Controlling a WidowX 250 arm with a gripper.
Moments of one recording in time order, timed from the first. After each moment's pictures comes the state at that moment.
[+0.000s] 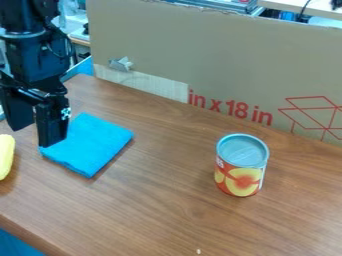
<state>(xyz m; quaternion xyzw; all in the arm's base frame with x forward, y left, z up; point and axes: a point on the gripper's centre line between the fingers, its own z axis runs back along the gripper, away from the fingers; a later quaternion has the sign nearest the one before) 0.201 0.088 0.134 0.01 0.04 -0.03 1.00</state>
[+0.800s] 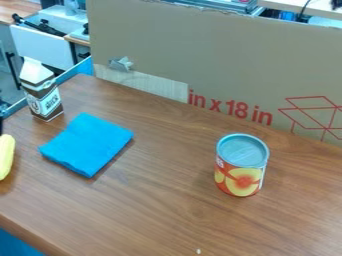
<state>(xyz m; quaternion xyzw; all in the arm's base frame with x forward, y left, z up) 0.163 0.166 0.125 0.03 0.05 0.16 0.99</state>
